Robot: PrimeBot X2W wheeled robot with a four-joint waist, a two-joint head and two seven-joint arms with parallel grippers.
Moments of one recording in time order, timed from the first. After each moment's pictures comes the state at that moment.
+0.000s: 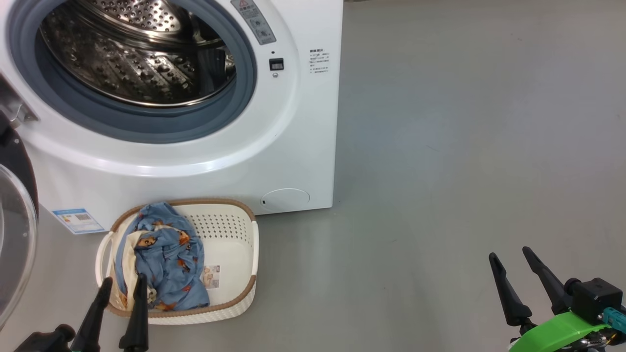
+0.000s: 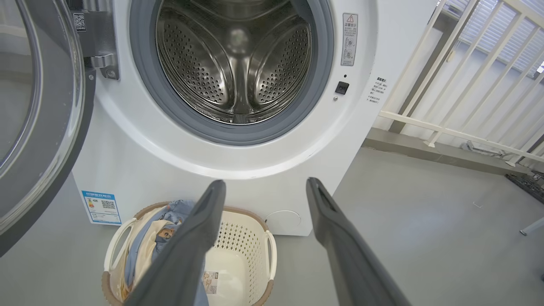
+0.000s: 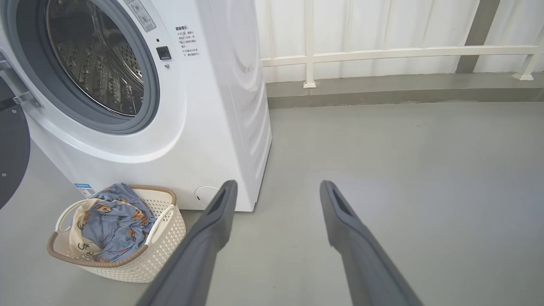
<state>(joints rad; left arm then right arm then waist) 0.01 0.21 -0.12 0.18 -0.54 -0.13 -0.25 -0.04 -0.26 0.05 0.25 0.35 0.13 -0.25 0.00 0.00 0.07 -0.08</state>
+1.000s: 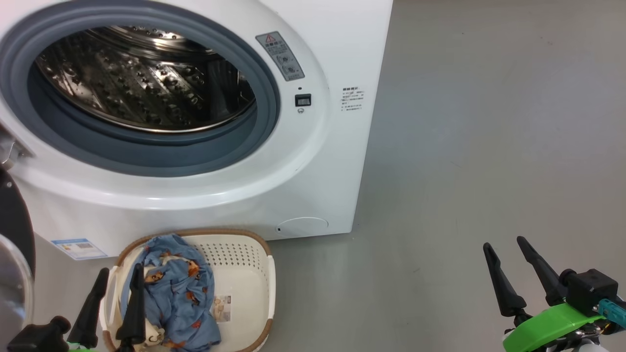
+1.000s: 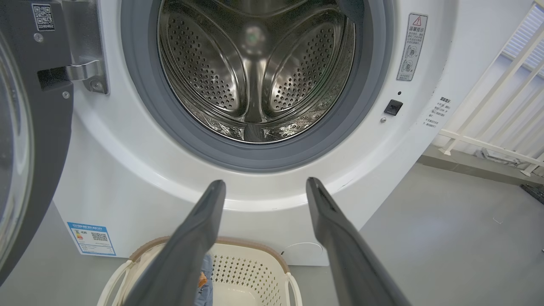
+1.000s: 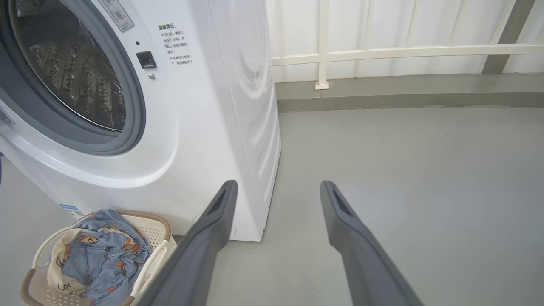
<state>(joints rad) -0.01 0.22 -0.12 0.18 -0.56 -0.13 -0.25 -0.07 -0.25 0.06 0.24 0.35 0.13 -0.25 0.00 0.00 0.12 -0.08</state>
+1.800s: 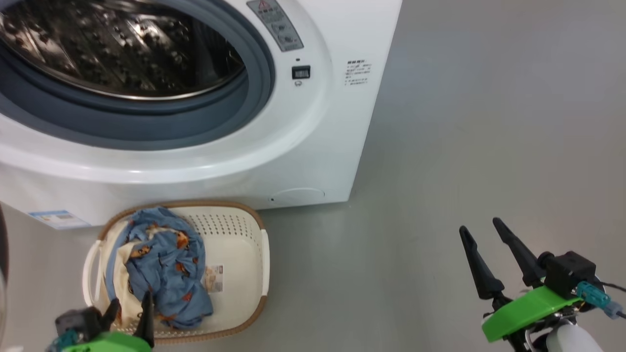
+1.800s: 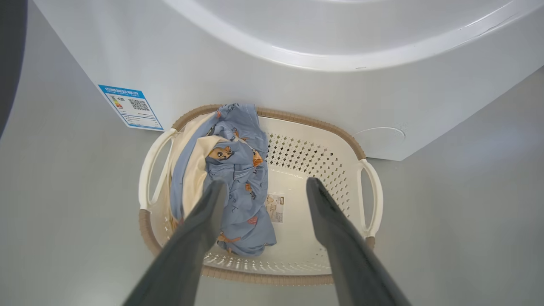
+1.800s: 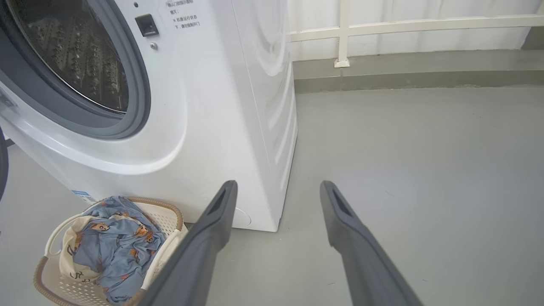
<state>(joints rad) -0.27 0.16 -0.13 0.82 -0.41 -0.13 -0.25 -0.13 -0.22 0.12 0.24 0.34 0.13 -0.25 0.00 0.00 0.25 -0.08</state>
